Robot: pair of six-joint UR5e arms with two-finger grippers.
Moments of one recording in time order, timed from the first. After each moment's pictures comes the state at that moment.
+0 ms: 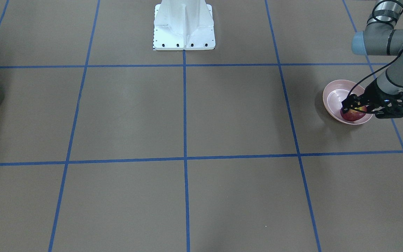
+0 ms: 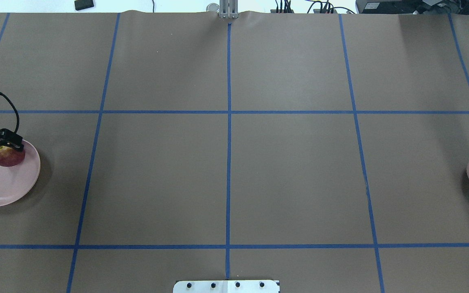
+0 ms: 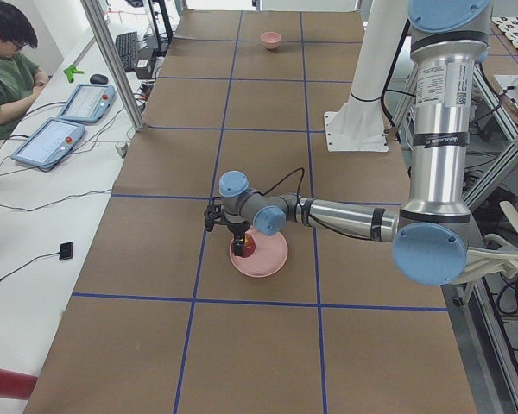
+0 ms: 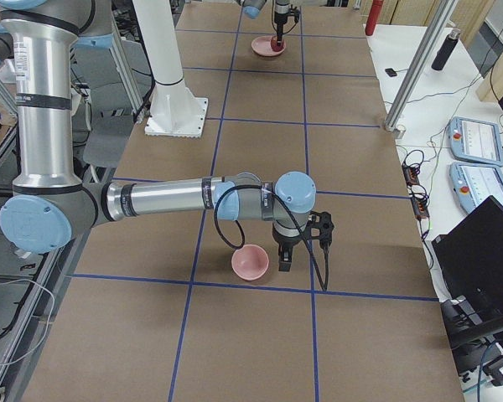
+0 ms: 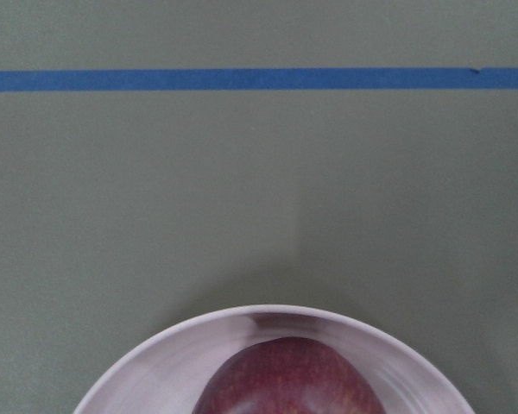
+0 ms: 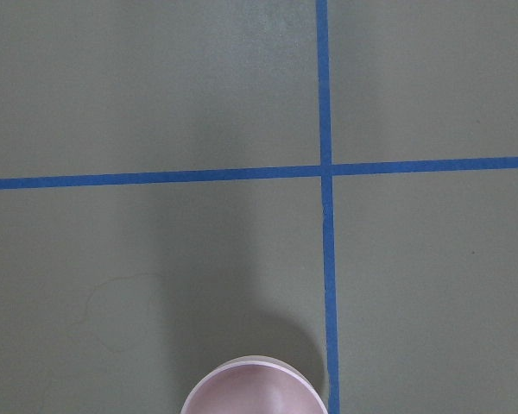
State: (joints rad) left arm -1.01 -1.56 -1.63 -1.99 -2.20 -0.71; right arm 1.56 -1.60 1.74 -1.66 2.41 0.09
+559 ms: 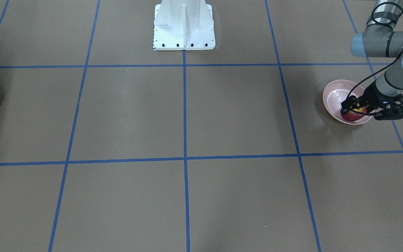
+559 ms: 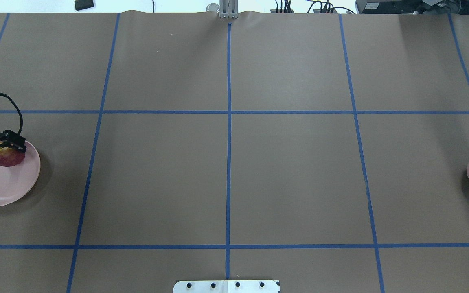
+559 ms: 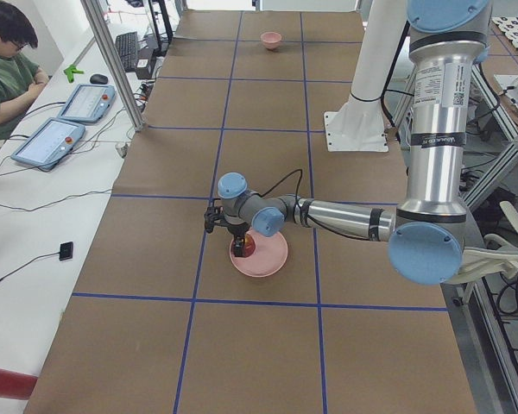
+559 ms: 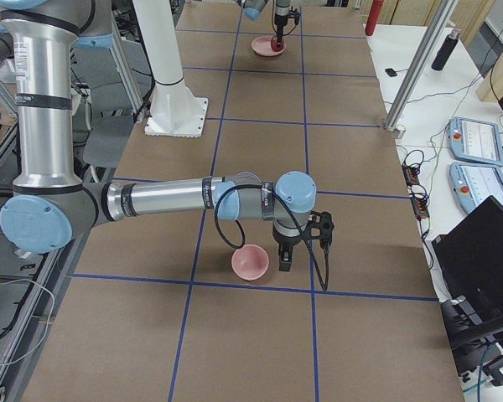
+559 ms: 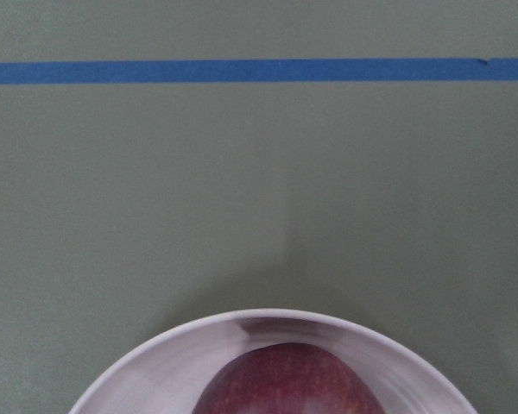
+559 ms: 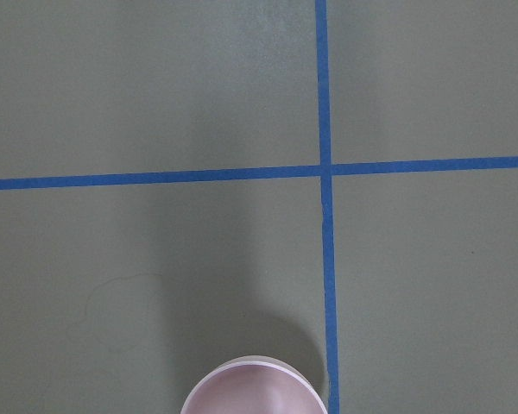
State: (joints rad) left arm -1.00 -1.57 -1.61 -2.00 -2.20 -0.71; right arm 1.56 -1.60 1.74 -1.66 2.41 0.09
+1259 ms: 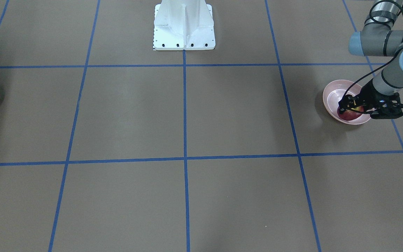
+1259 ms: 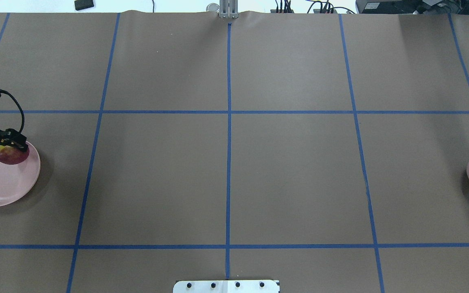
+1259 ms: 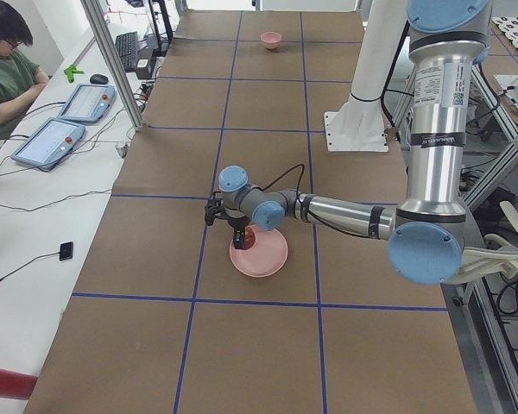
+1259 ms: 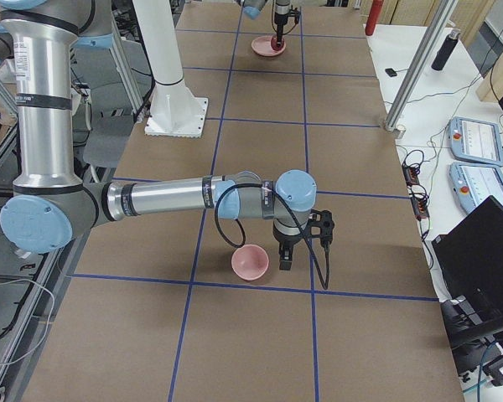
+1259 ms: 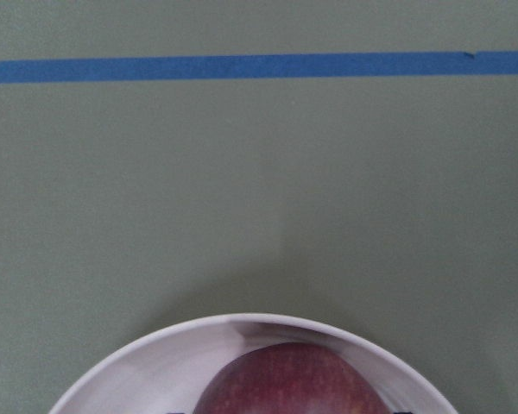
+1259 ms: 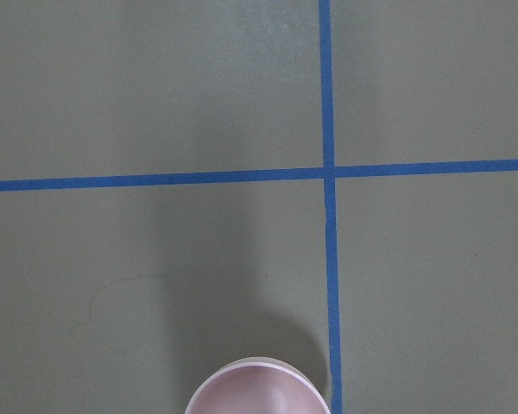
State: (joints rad) left arm -1.02 -1.56 -1.68 -1.96 -2.22 -0.70; right arm 1.56 -1.60 1.74 -1.66 2.41 0.08
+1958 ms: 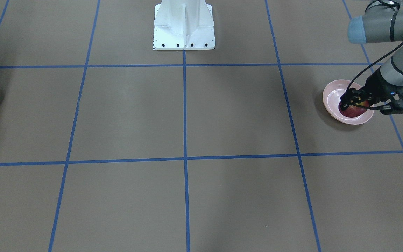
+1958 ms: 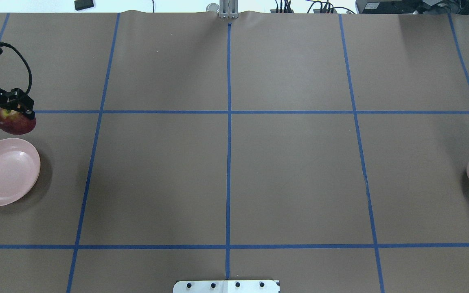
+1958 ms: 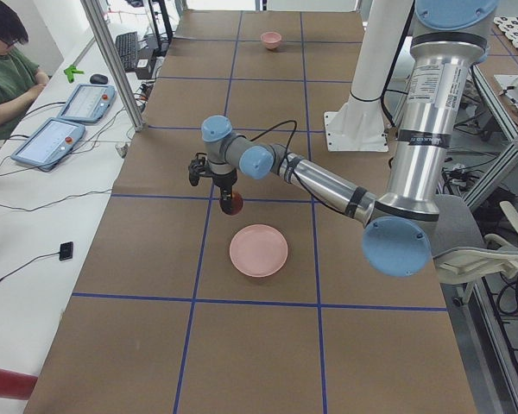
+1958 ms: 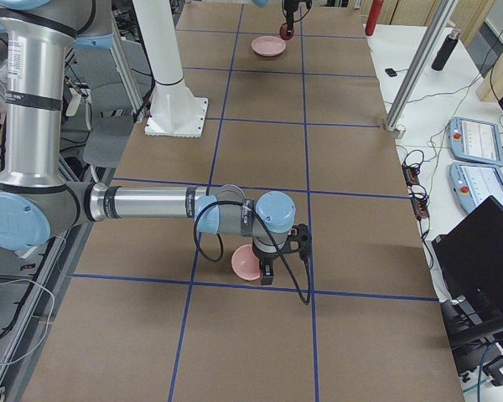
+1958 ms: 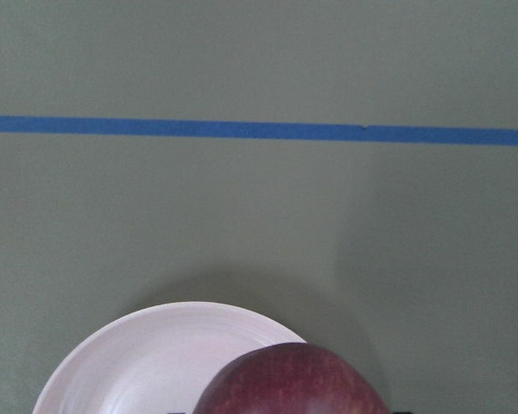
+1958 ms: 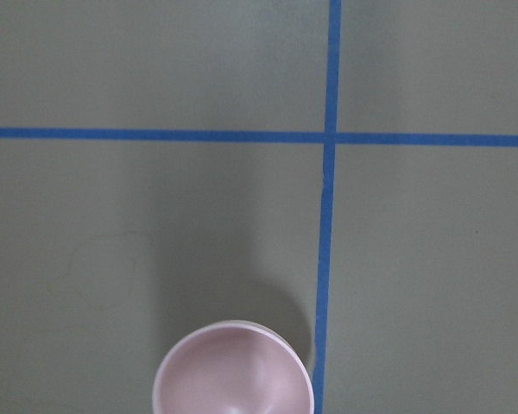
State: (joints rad) left arm -1.08 -1.75 -1.85 -1.54 -2.24 -0.70; right arm 1.54 -1.71 1.74 -1.65 2.41 -0.13
